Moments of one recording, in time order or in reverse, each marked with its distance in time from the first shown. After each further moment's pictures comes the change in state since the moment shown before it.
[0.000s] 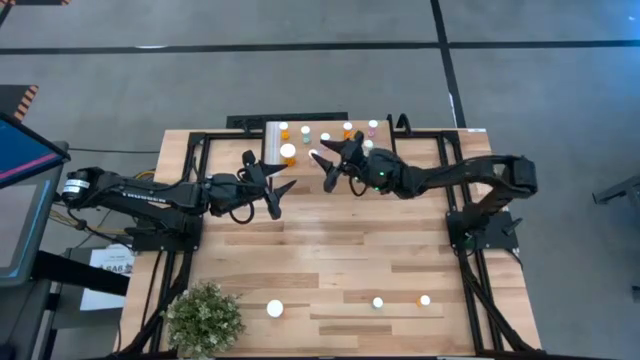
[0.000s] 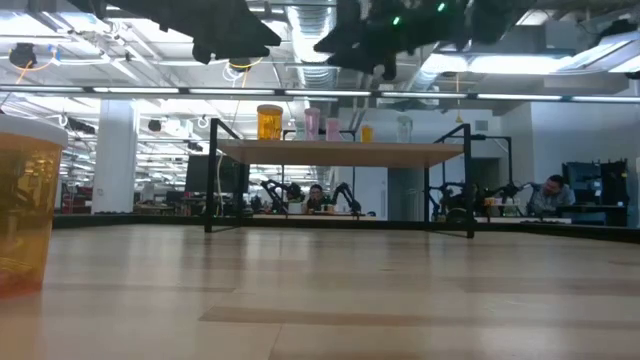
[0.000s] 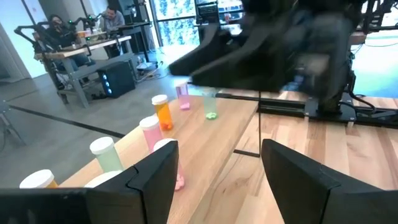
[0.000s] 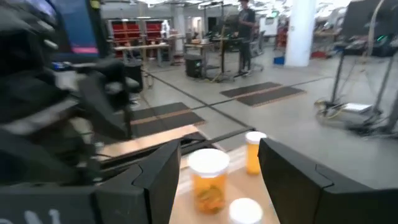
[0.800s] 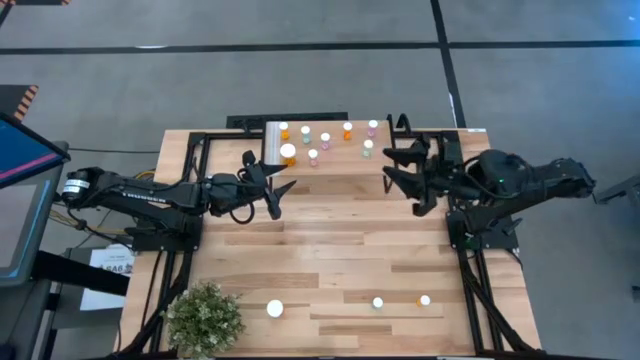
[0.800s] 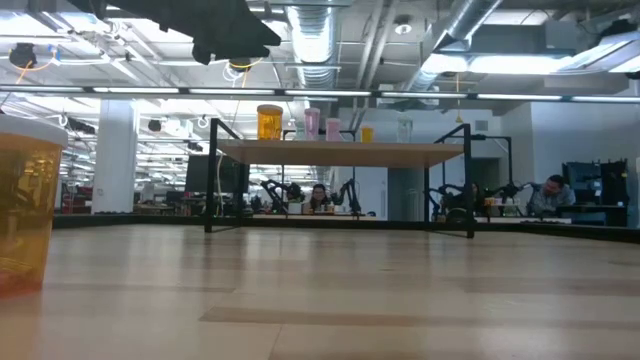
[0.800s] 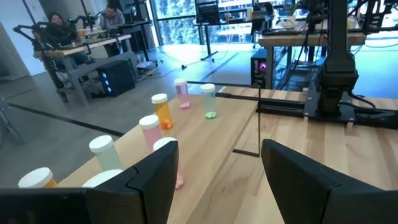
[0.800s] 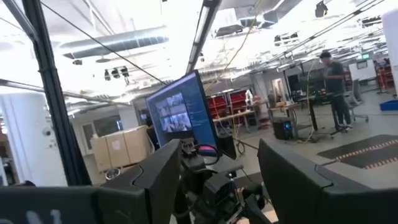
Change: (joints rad) left arm 0.000 0.000 0.000 -0.003 0.000 -0.010; right arm 0.346 -0.643 0.000 -0.296 -0.005 0.098
